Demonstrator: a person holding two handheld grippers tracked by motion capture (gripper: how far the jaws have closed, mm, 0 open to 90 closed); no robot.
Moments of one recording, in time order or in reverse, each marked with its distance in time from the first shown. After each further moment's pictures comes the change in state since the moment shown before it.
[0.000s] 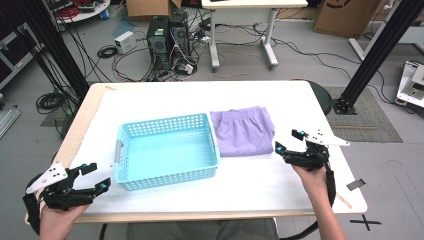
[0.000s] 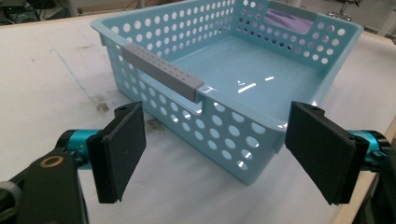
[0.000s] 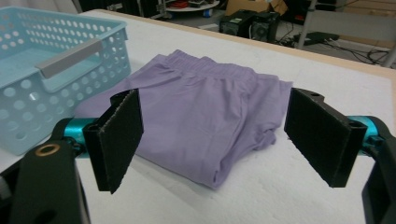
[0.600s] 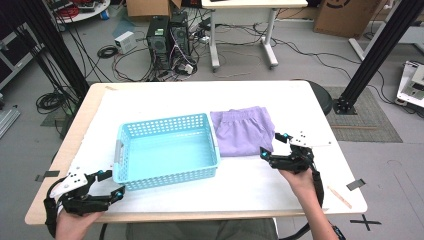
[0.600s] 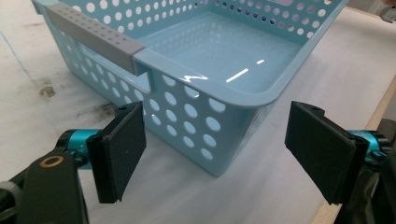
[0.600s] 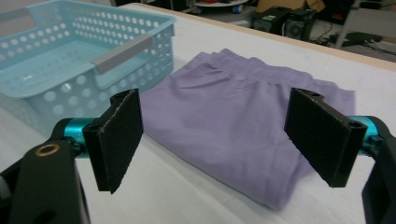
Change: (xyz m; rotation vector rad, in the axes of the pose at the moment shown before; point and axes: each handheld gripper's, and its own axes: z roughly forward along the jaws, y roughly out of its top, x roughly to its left) left arm -0.021 -0.015 0.027 0.057 -0.040 0.019; right arm 0.032 0.004 0.019 0.020 0.114 -0.036
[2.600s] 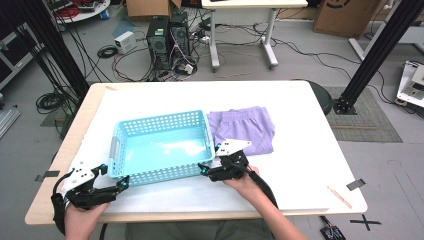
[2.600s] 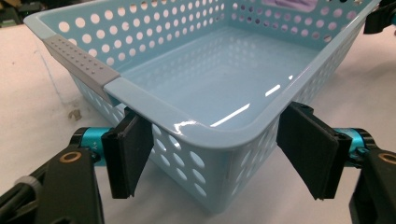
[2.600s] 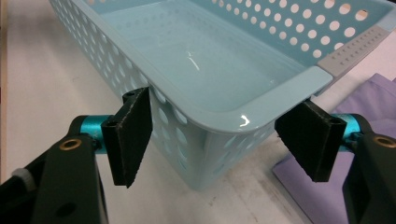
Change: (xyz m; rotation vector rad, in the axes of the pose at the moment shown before) left arm -0.006 0.014 0.010 -0.028 0.123 0.019; right arm 0.122 0.026 0.105 0.166 0.255 -0.226
